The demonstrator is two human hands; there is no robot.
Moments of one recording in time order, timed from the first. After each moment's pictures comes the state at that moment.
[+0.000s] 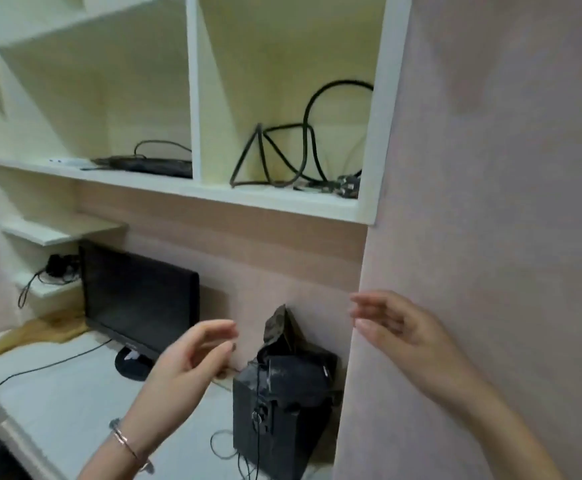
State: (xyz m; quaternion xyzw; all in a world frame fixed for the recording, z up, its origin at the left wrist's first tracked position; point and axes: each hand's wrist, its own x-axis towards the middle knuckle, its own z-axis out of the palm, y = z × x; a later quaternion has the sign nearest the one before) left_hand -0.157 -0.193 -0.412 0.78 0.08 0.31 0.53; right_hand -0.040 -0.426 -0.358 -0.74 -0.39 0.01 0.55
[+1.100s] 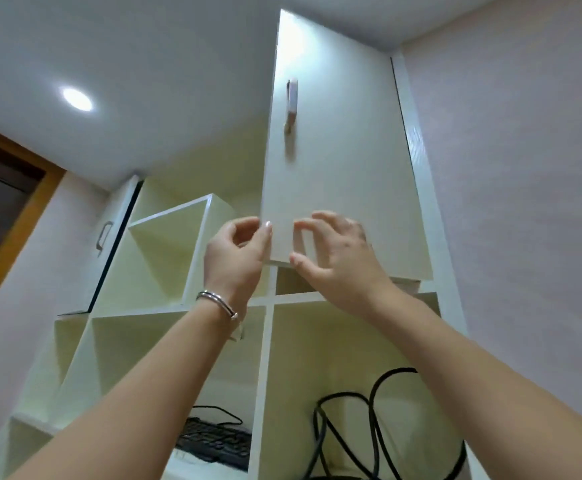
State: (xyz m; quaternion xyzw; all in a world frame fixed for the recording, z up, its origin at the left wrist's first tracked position) left_hand -0.134 -0.135 -0.025 0.55 -0.15 0.69 0.46; right_hand -0.076 -0.255 -0.019 -0.65 -0.48 -0.52 0.29
